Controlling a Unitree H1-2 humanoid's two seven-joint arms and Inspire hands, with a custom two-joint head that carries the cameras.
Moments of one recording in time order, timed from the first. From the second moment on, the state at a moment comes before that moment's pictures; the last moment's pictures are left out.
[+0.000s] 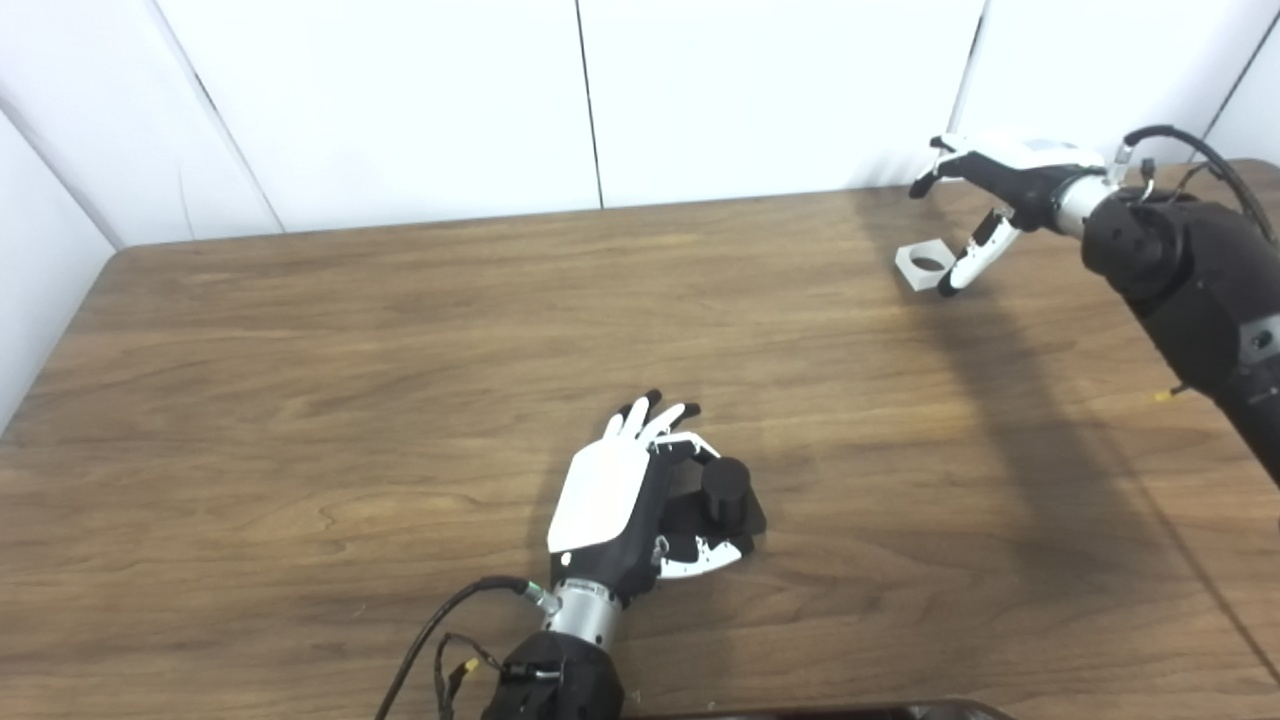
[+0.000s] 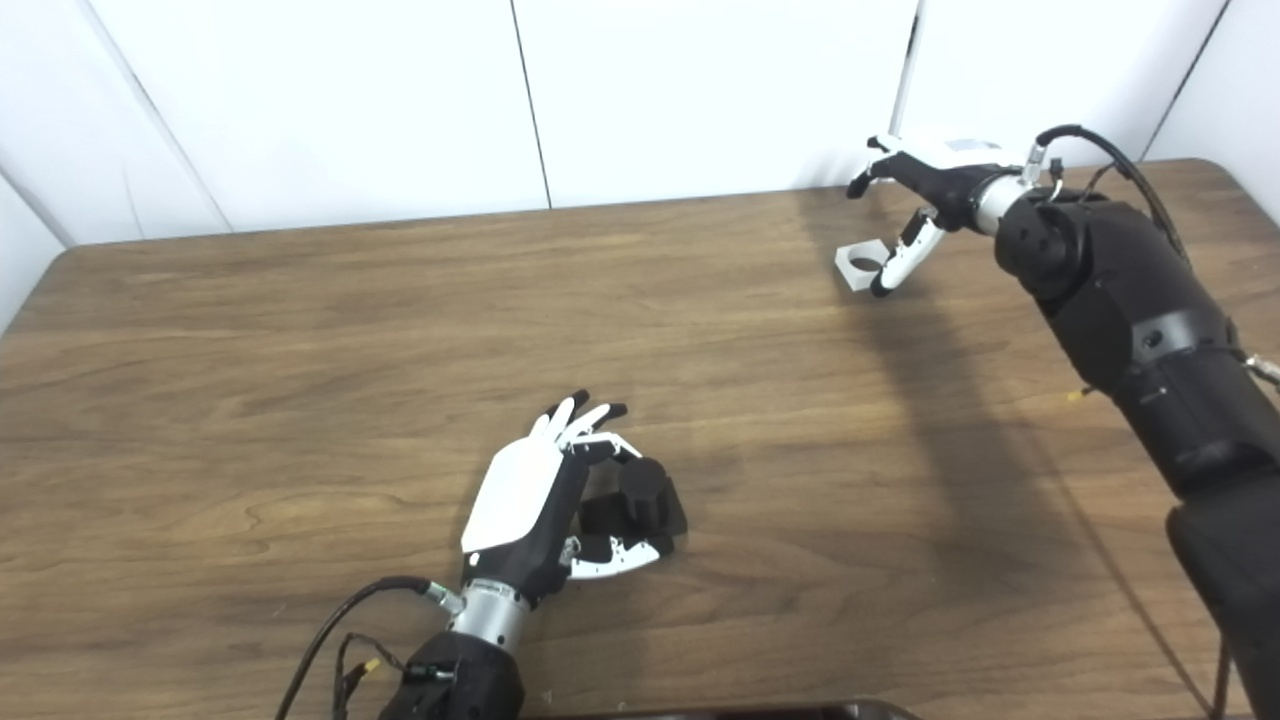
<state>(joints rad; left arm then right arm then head) 0.05 0.00 -0.51 -0.23 0.91 0.29 -0.01 -0.84 -0.62 0.41 0.61 -0.70 -0.03 0.31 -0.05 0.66</state>
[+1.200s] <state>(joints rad) 0.05 -0.02 -0.50 -0.22 0.92 0.29 0.00 -0.93 -0.57 0.54 0.82 -0.82 -0.14 0.31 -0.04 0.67</state>
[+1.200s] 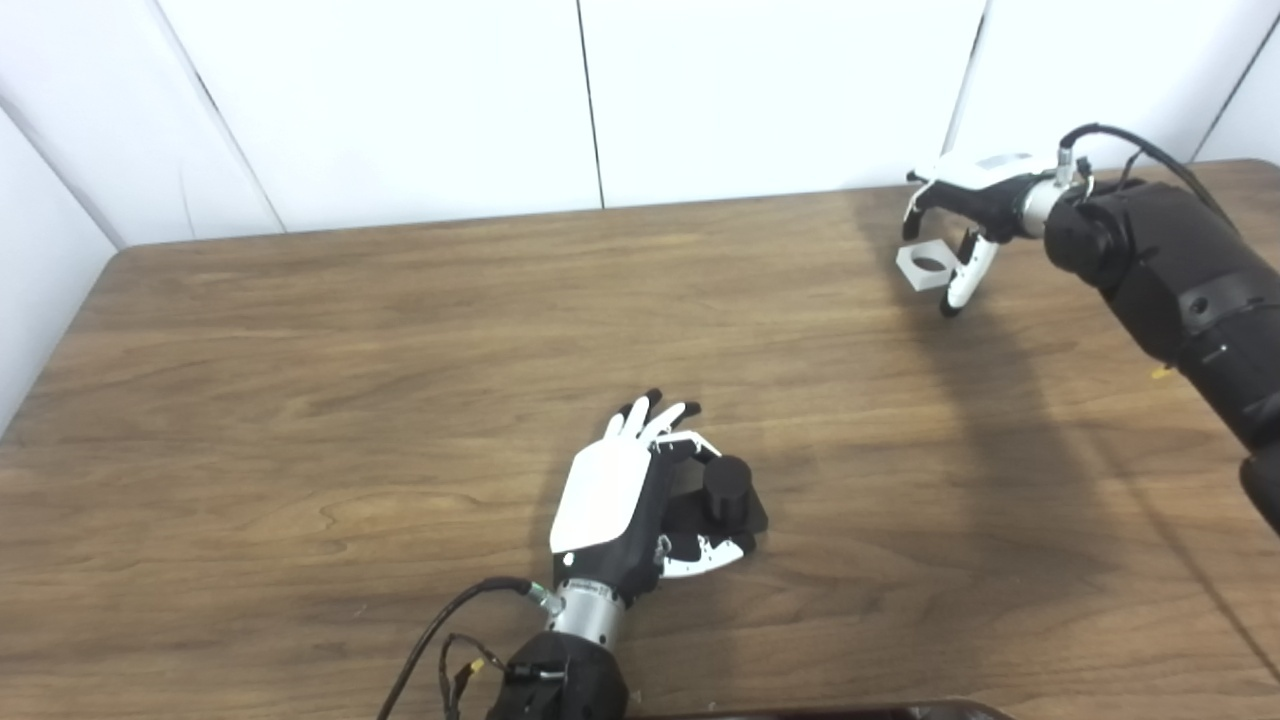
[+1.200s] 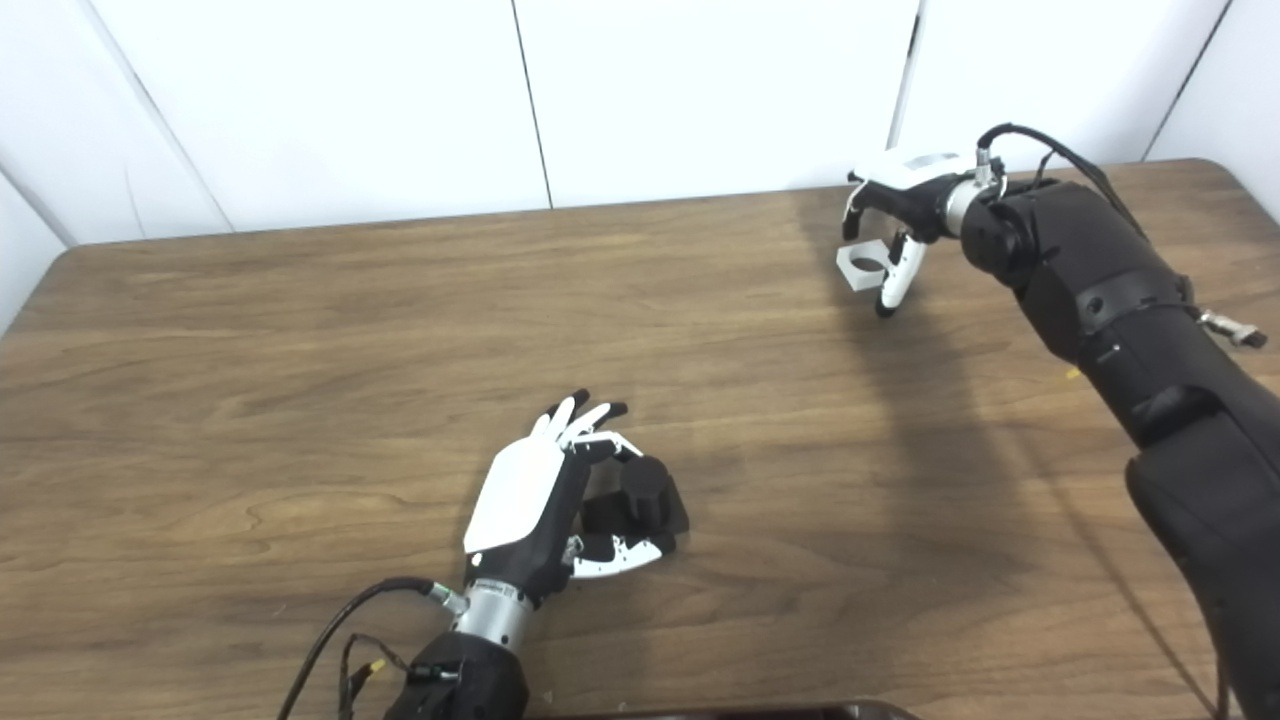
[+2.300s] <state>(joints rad) 0.04 -0.03 -0.50 -0.21 0.94 0.29 0.01 -1.00 -0.54 0.60 0.98 -0.84 -0.20 0.18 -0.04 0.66</state>
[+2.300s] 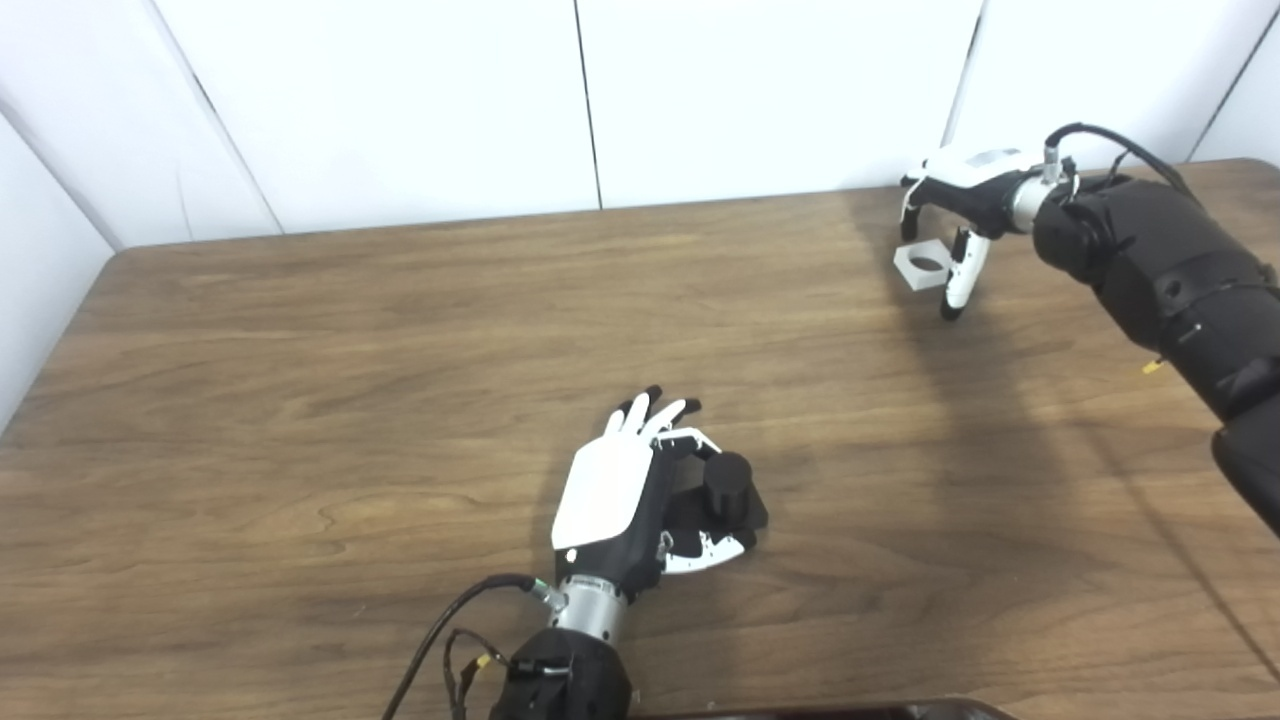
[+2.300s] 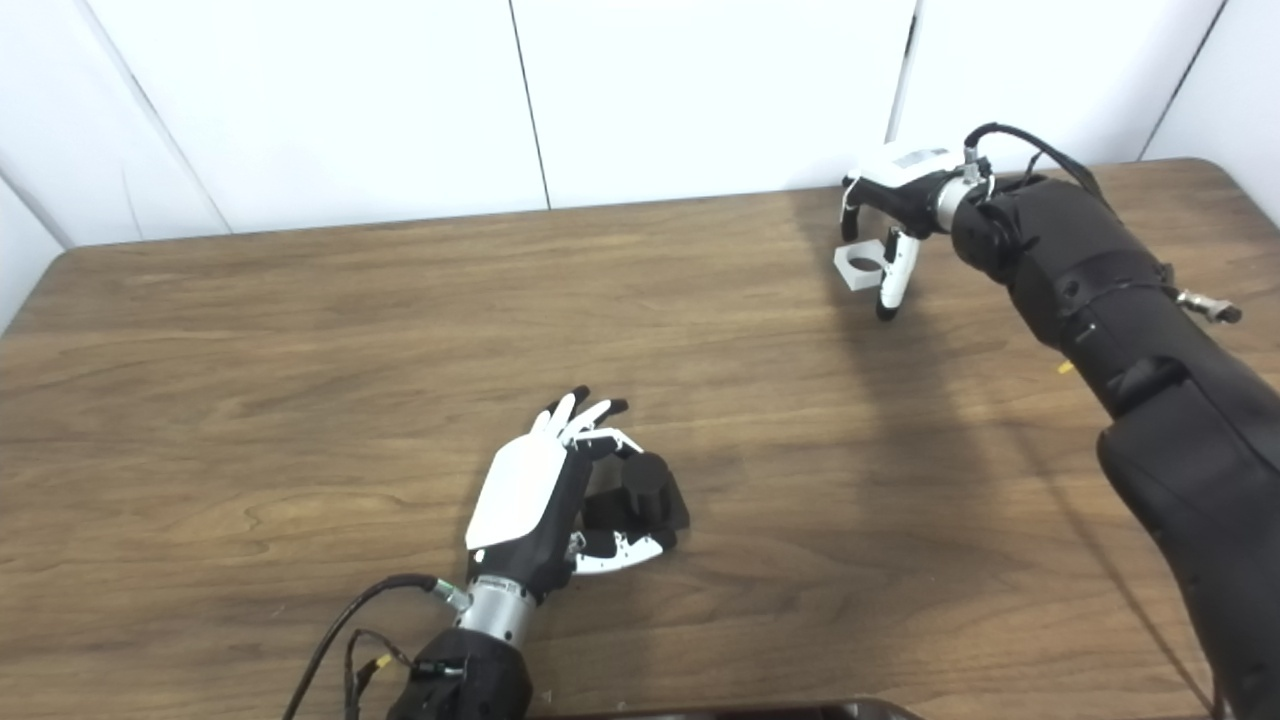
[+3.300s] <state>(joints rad) 0.03 -0.04 -0.50 -0.20 0.94 0.30 0.02 -1.01 -0.55 0.65 1.02 -0.87 -0.29 0.11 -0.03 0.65</state>
